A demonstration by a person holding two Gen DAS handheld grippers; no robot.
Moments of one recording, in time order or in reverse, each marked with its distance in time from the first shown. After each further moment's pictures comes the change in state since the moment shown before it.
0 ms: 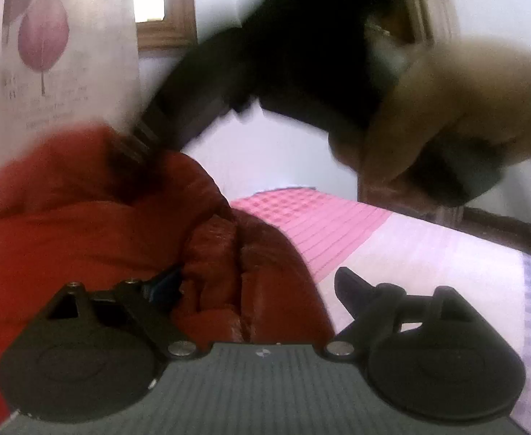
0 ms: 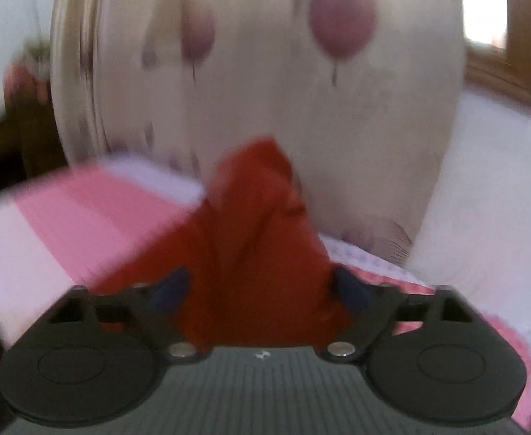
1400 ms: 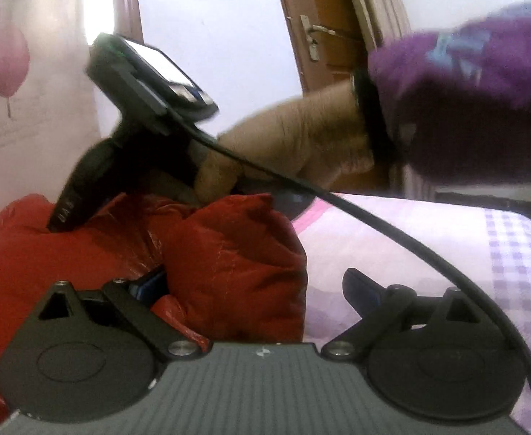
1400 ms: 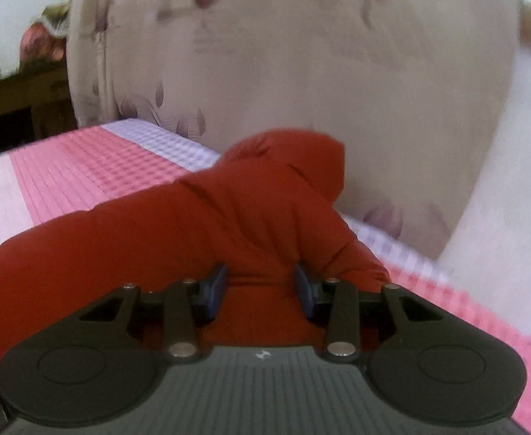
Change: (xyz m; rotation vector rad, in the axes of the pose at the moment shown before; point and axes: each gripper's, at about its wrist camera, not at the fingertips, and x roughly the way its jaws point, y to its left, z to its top) left arm 0.014 -0.017 -0.046 0.109 -0.054 -0.082; right arm 0.090 -0.019 -0.022 0.056 -0.036 0.210
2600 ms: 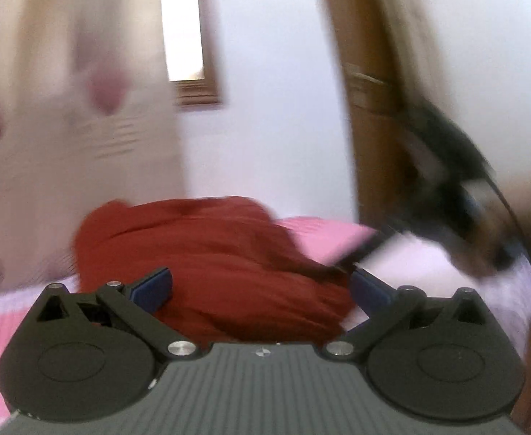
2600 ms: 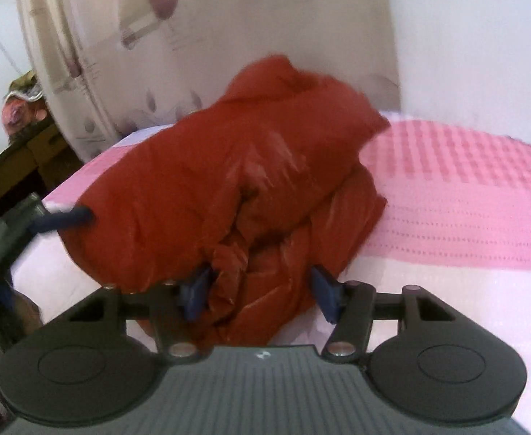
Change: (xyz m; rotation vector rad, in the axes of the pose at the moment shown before) left arm -0.129 0.042 -0.008 -0.138 -0.105 0.150; right arm -0.128 0.045 -0.107 0.376 0.037 0.006
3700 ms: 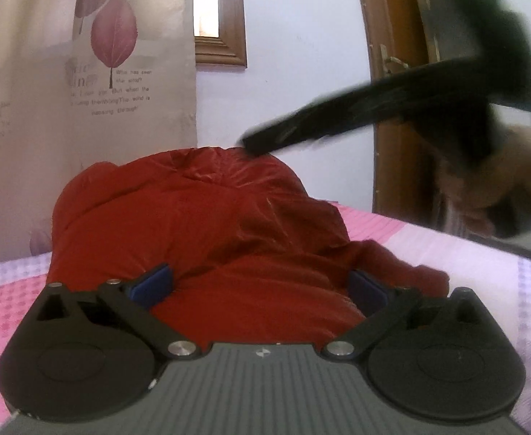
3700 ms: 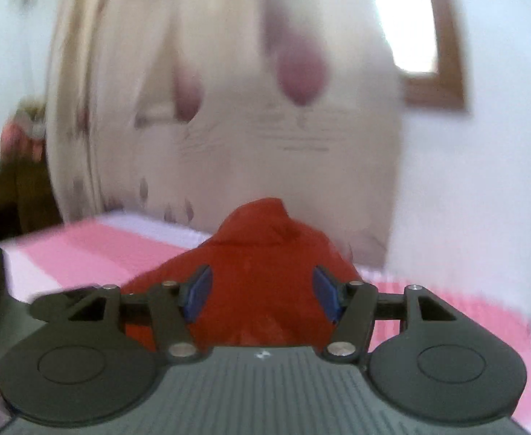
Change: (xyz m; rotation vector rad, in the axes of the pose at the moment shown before) left arm 0.077 0.013 -0.014 -0.029 0.082 -0.003; right arm 0.006 0.053 0.077 -0.355 -0.301 -0.151
